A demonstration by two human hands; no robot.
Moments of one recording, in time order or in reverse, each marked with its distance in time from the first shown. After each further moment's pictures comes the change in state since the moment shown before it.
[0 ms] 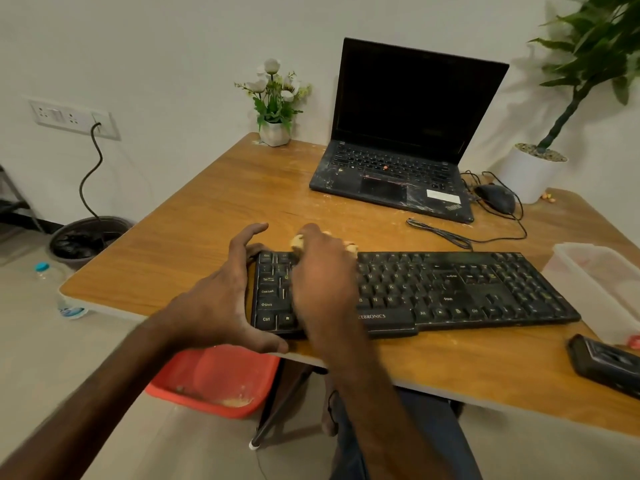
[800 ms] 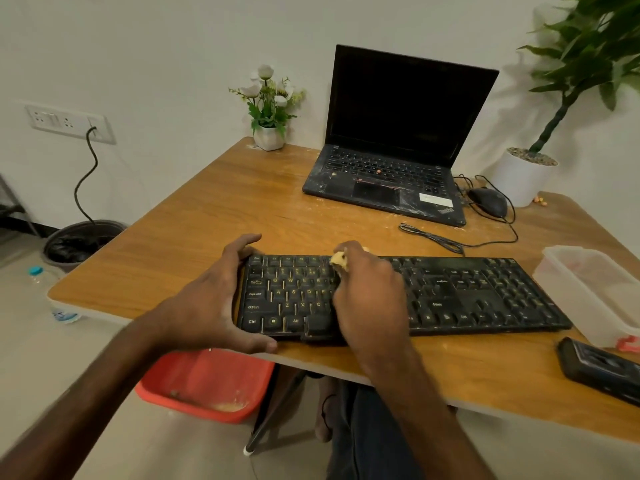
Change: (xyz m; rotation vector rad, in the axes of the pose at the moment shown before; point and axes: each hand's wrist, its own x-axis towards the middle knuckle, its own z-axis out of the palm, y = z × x) left_hand -0.001 0.000 -0.003 0.090 -0.009 -0.015; right_hand -0.019 0.049 -0.039 -0.095 -0.005 0.024
